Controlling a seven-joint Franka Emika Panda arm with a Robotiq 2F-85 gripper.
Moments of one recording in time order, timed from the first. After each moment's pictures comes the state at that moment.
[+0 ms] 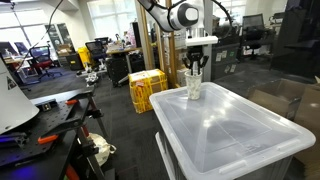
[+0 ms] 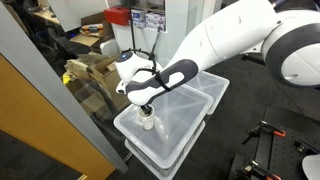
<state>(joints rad) 0.10 1.06 0.11 -1.21 -0.20 2.21 -0.95</state>
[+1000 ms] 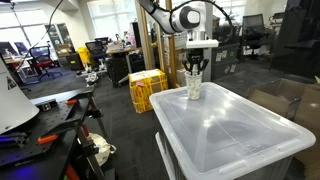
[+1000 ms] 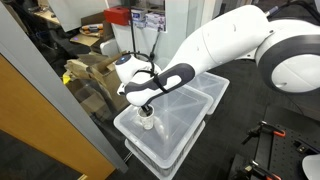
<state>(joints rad) 0.10 1.11 0.11 -1.12 -0.20 2.13 -0.95</state>
